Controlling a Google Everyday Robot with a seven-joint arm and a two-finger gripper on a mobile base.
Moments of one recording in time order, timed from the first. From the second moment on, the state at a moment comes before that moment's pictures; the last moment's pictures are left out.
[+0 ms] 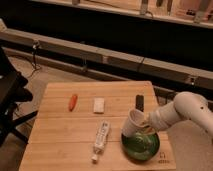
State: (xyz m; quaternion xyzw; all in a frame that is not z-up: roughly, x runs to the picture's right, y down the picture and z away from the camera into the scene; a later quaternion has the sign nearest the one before) arm 0.187 0.199 0.682 -0.19 -0.35 -0.24 0.89
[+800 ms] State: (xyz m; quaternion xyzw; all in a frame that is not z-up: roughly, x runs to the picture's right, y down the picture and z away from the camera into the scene) arm 0.192 0.207 0.681 -0.19 -0.35 -0.23 0.89
